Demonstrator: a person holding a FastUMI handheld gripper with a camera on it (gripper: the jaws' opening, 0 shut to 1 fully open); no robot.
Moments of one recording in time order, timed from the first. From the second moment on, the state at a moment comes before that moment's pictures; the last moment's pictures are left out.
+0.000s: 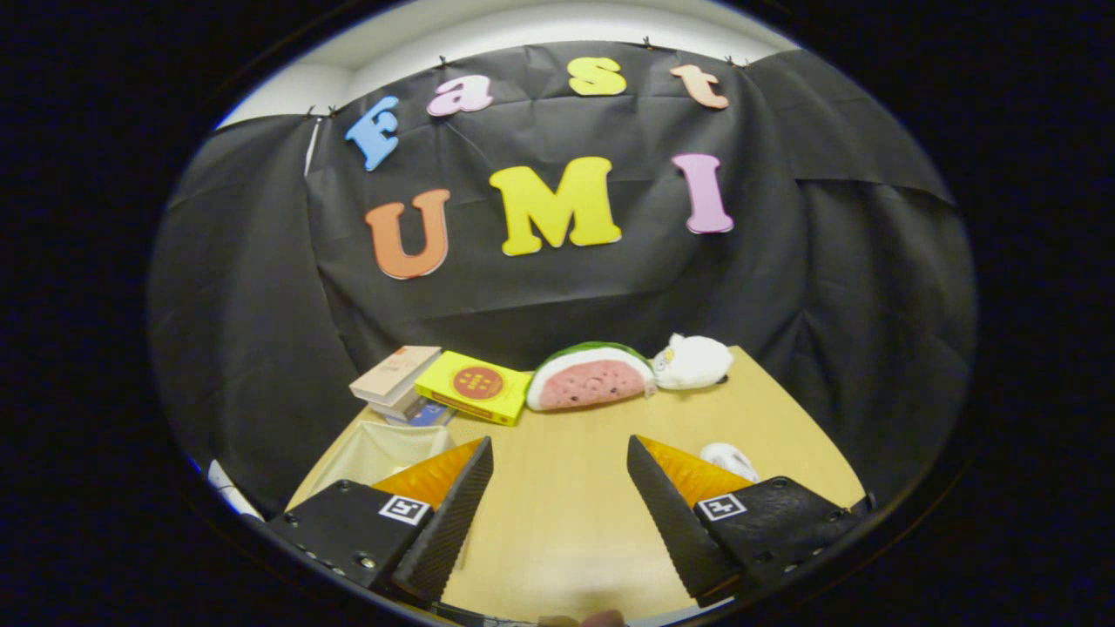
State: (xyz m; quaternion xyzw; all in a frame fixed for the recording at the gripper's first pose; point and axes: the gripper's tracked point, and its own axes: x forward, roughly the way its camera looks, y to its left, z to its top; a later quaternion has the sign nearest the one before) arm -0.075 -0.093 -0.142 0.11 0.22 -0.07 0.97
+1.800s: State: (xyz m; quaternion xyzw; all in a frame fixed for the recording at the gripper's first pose) arm -0.054 -0.330 -0.413 0.12 0.48 -0.12 0.86
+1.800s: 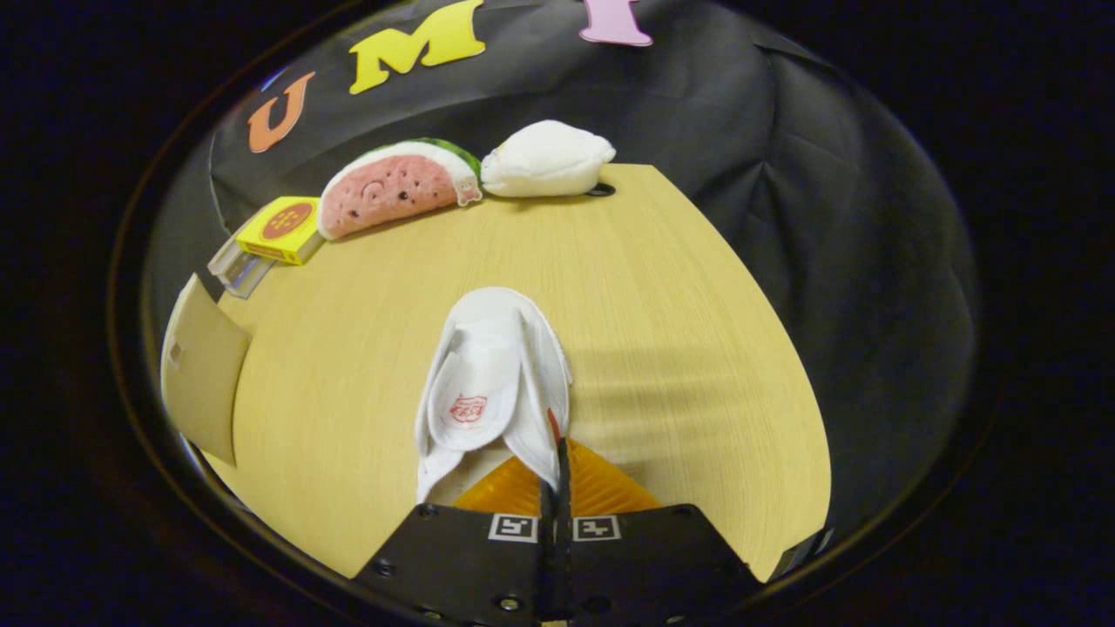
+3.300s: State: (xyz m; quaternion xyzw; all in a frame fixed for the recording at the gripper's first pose) arm 0.006 0.102 -0.168 0.30 0.31 -0.14 0.89
